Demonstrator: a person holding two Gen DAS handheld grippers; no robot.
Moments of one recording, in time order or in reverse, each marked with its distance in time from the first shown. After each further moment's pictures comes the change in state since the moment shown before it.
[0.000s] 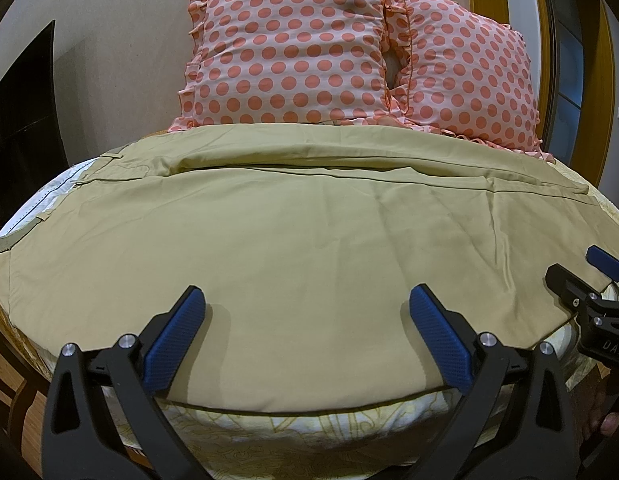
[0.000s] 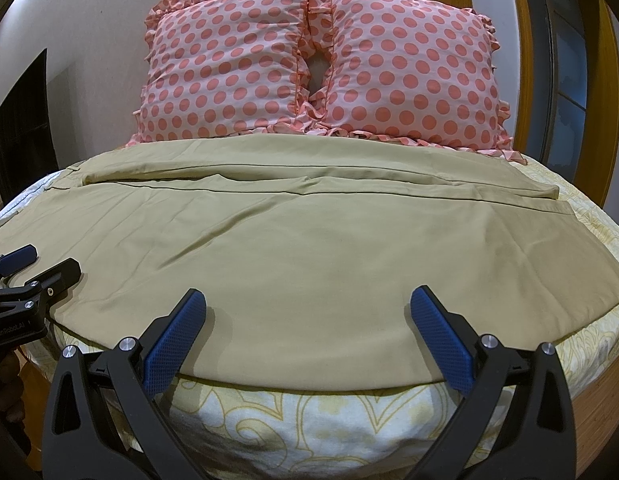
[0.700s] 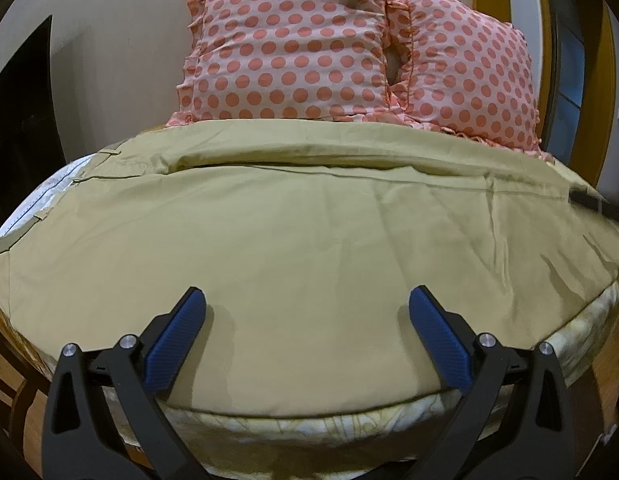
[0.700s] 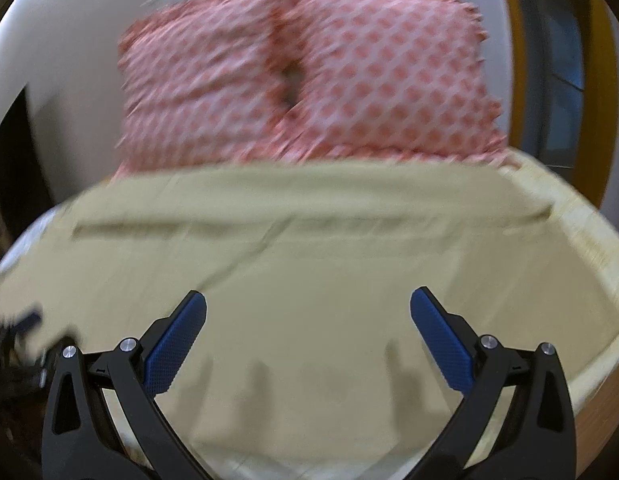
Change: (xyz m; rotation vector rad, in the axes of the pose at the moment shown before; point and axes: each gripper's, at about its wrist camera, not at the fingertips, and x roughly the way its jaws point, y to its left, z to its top) left arm -0.001 0.006 0.008 -0.015 0.027 -0.015; right arm 0.007 -0.060 0.068 0.102 0.025 -0.002
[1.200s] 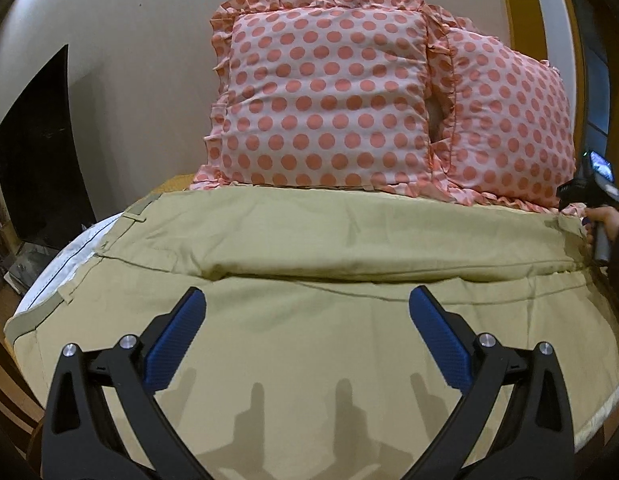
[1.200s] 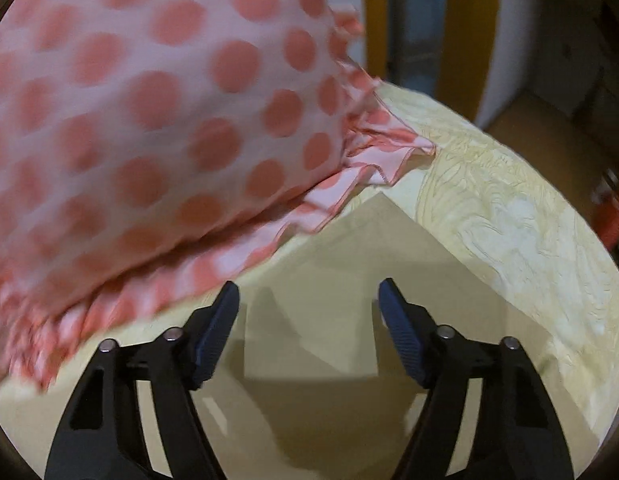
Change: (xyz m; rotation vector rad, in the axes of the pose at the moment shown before) left arm 0.014 0.021 0.094 -0.022 -0.094 0.114; right arm 0.256 -0.193 0.162 0.476 0.288 -0.506
